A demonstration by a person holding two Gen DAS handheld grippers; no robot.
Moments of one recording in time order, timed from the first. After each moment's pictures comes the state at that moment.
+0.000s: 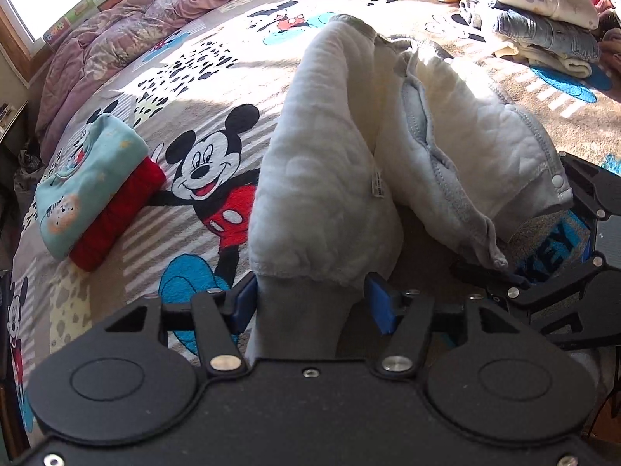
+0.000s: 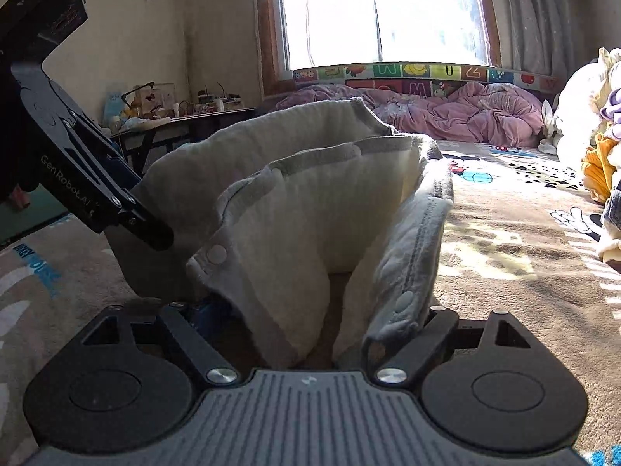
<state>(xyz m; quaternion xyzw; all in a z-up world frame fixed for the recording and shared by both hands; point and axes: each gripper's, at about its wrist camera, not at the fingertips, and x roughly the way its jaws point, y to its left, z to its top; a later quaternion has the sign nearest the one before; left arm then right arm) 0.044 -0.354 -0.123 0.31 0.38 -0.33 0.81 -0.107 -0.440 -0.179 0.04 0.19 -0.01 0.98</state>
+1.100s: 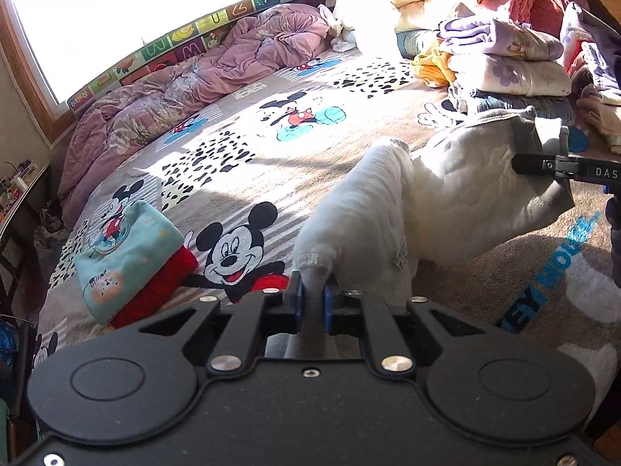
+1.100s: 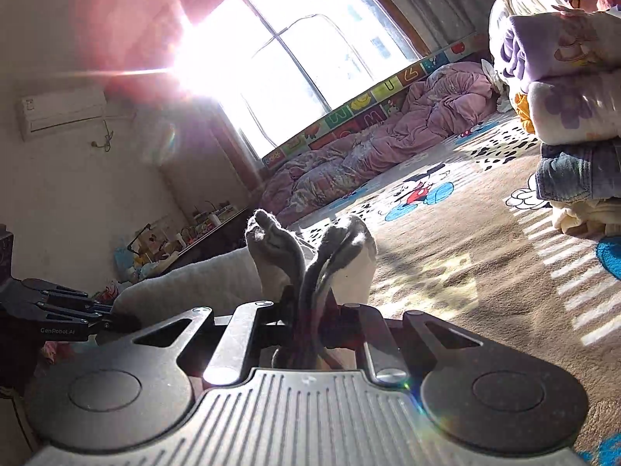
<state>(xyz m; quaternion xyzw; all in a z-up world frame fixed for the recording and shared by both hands) 0.011 -0.337 -0.046 0.27 0.27 -0.36 0.85 -0.176 -0.585 -0.135 0.30 0.07 0.00 0.95</state>
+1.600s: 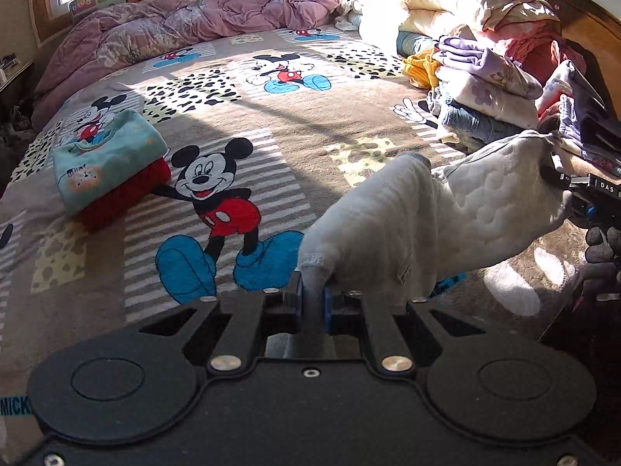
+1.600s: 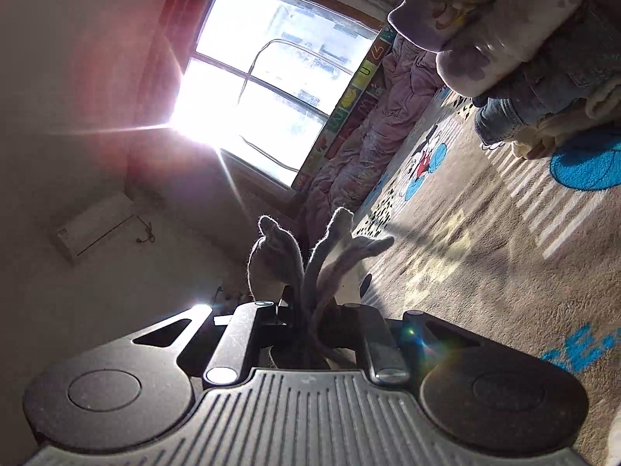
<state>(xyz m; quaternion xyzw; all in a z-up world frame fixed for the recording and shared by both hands) -0.012 -0.263 -0.034 0.17 0.39 -0.38 0.82 -0.263 -0.656 -0.163 0.51 0.04 0.08 0.85</state>
